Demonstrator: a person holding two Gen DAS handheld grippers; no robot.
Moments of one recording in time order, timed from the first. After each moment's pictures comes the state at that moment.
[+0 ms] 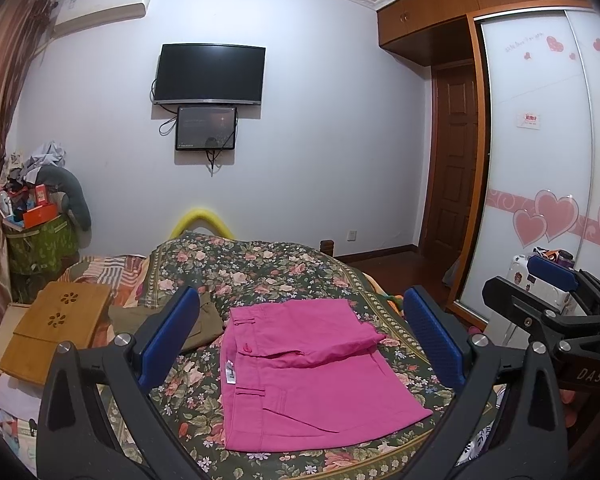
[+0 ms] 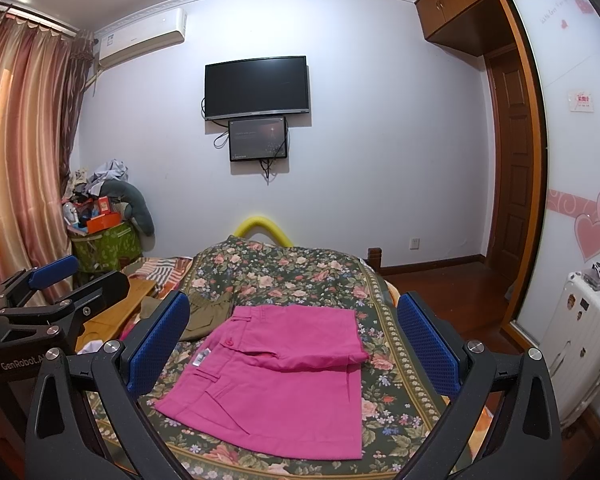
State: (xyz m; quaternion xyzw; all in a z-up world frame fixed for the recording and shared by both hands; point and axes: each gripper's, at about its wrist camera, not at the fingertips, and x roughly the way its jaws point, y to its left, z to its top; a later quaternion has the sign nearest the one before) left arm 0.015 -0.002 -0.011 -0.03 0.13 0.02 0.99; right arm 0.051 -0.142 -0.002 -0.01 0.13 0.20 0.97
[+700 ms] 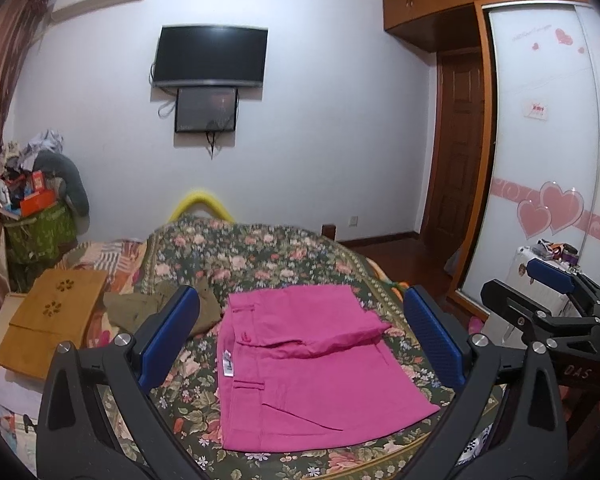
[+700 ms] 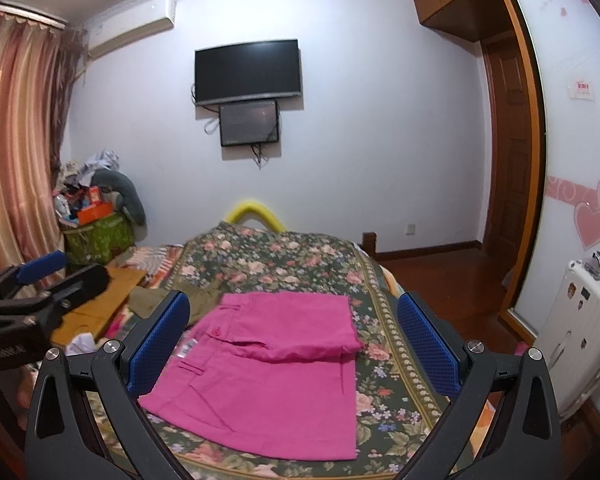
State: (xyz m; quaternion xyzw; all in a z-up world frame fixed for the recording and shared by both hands) left arm 0.047 0.010 -0.026 -0.04 0.17 0.02 0.99; right arm 0.074 -0.144 -0.015 -0.01 0.17 0.19 0.97
